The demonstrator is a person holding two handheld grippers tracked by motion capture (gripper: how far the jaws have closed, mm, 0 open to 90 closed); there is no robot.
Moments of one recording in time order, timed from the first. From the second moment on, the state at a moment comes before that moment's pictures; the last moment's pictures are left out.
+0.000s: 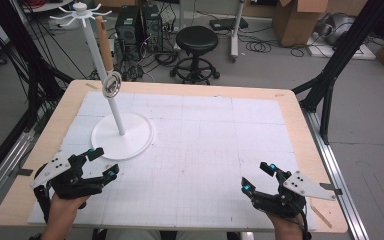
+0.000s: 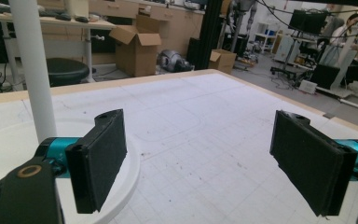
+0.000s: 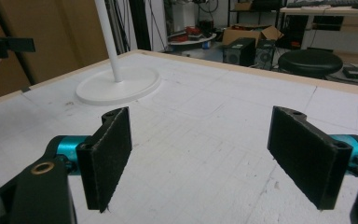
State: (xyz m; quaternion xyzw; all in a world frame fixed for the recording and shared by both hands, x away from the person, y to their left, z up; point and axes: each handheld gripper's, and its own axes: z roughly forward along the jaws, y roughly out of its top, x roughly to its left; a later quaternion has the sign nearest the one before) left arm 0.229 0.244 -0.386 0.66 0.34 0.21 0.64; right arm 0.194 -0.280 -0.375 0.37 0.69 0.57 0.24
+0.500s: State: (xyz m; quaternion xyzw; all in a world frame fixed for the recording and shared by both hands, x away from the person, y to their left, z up) left arm 0.231 0.245 -0.388 0.66 0.35 0.21 0.63; right arm 0.195 -0.281 -0.377 0.37 0.69 0.57 0.24
